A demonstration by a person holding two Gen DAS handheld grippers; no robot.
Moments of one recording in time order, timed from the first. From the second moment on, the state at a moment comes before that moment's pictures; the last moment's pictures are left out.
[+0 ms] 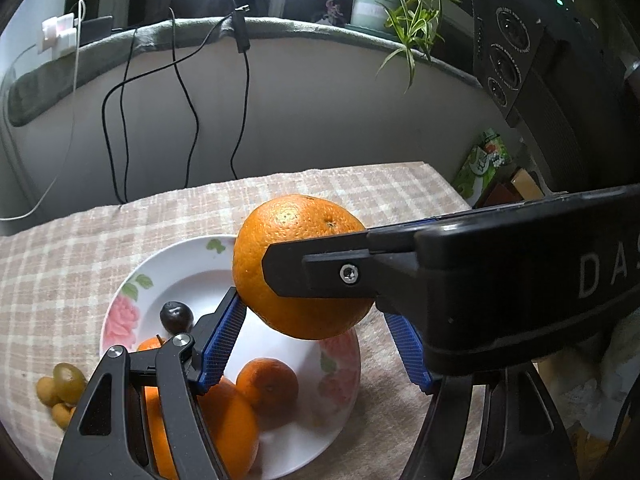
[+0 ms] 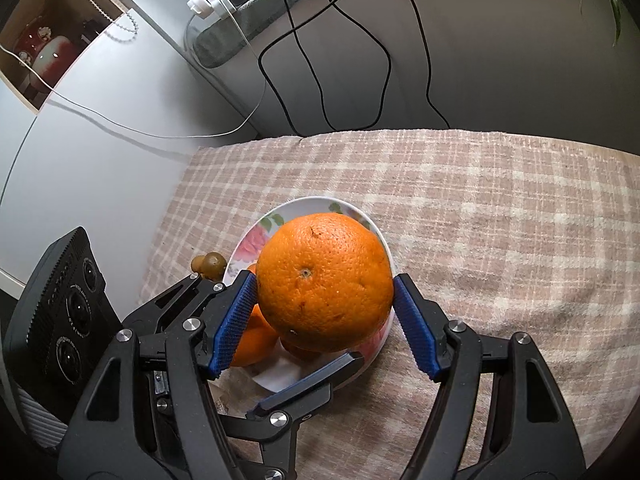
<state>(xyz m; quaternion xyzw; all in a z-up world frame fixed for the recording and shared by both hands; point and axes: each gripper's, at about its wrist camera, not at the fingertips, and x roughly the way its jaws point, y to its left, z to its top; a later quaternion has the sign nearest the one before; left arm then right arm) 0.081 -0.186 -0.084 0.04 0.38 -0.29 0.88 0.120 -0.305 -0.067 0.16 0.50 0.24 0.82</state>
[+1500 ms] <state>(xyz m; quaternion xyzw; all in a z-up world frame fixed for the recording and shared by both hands) 0.072 -0.151 -0.065 0.05 0.35 -0.24 0.91 0.110 -0.312 -0.046 0.18 0.48 0.23 0.83</state>
